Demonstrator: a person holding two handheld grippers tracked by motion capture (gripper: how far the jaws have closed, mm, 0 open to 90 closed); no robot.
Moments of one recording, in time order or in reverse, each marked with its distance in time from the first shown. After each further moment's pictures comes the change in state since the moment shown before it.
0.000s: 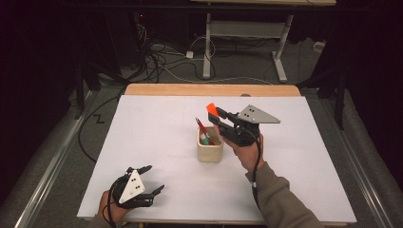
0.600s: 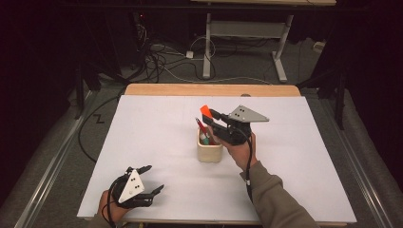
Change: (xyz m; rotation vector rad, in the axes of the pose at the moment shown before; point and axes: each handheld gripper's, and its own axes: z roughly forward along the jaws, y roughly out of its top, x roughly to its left) left arm 0.002 -0.002 0.000 -0.002 -0.004 -0.003; right arm -0.003 -0.015 0.023 0.040 0.018 0.003
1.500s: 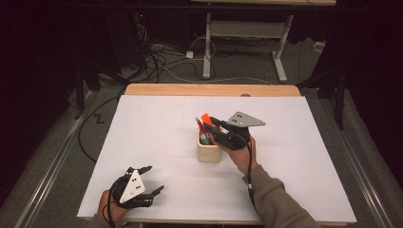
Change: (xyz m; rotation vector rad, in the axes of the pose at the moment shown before) left arm -0.001 0.000 0.002 0.018 -0.004 0.018; right arm -0.004 -0.024 0.003 0.082 0.009 -0.006
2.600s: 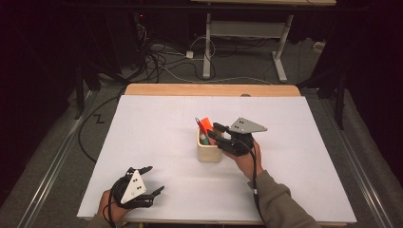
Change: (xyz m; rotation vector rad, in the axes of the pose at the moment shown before) left arm -0.002 0.001 0.001 0.009 0.003 0.008; right arm 0.001 -0.013 -0.012 0.061 -0.030 -0.044
